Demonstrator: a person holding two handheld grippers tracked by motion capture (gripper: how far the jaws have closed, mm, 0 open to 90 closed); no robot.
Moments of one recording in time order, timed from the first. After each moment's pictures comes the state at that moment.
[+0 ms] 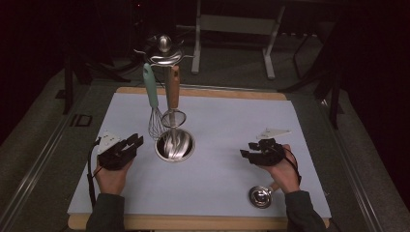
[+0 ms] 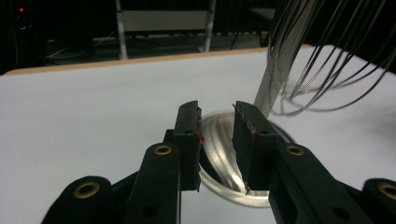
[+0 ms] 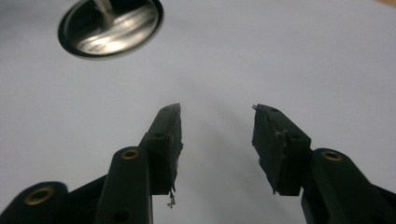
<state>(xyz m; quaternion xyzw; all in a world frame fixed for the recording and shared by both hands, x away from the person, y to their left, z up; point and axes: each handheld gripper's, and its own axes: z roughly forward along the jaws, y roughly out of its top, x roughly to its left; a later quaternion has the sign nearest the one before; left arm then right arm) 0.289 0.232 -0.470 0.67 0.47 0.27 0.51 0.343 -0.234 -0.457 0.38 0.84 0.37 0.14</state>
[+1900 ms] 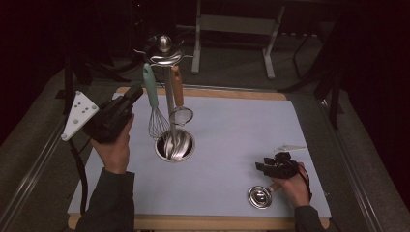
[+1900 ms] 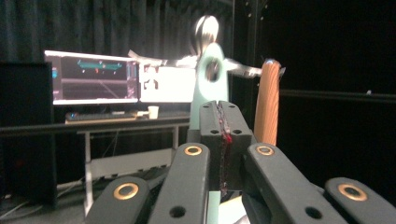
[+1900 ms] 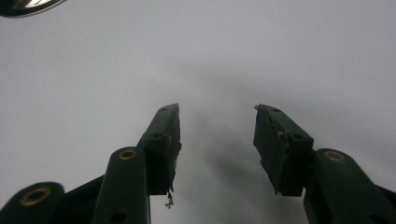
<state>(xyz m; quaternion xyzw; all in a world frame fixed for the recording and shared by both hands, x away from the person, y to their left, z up) 0.270 0.197 -0.312 0.55 0.31 0.36 0.69 0.329 -0.290 -0.510 0.47 0.80 0.36 0.11</state>
